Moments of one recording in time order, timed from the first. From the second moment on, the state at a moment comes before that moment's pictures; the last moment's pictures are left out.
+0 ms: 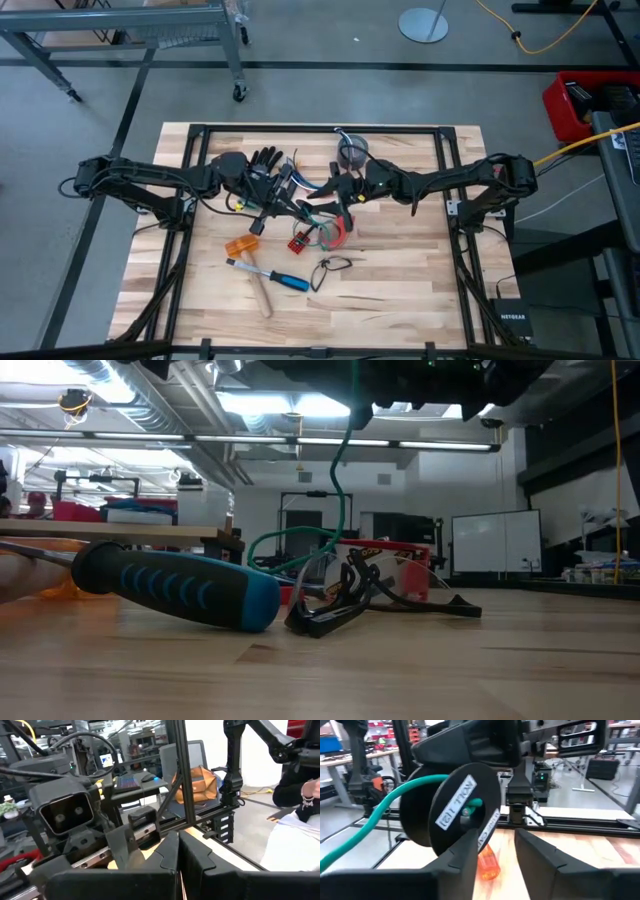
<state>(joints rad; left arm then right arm) 0.06 1.23 0.81 0.40 0.46 0.21 -0.07 1.56 0.89 0.61 -0.32 0.02</state>
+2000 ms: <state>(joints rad) 0.07 1.23 0.81 0.22 0.36 0.12 -0.12 1.51 0.89 0.40 -0.35 0.18</state>
